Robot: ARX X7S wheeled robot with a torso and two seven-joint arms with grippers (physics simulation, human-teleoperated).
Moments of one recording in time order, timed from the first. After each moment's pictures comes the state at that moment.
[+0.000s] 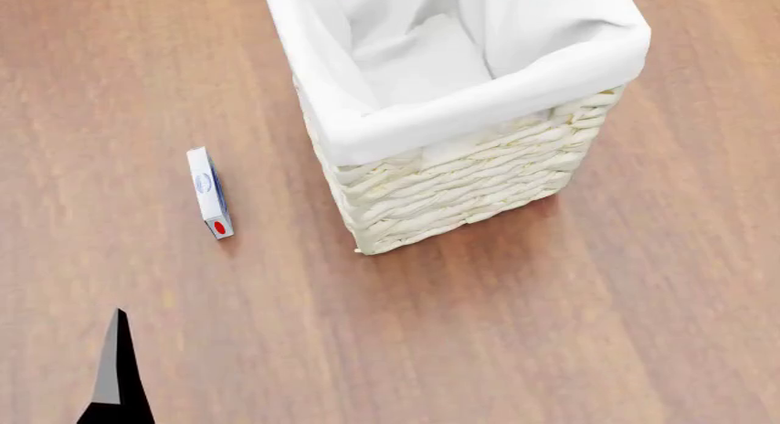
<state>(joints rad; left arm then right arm) 0.03 -0.36 0.28 0.43 -0.25 0.14 -0.34 -0.30 0.64 -0.19 -0.79 0.80 0.52 0.65</state>
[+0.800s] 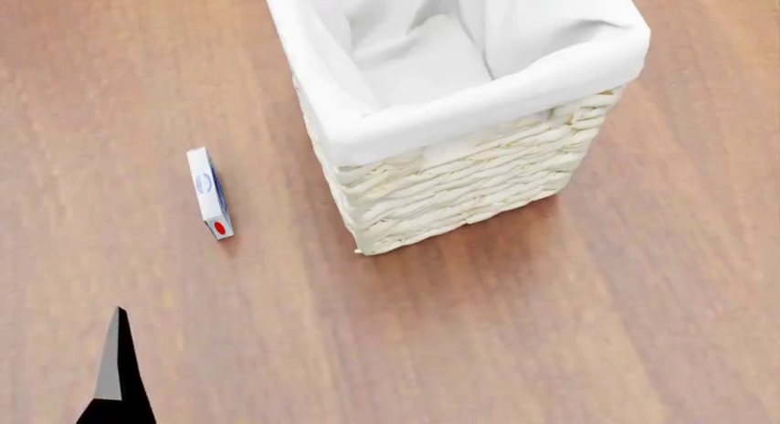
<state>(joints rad) 0.01 -0.36 0.29 0.41 -0.25 0.15 -0.35 -0.20 0.59 -0.28 -0.61 0.69 0.47 0.56</state>
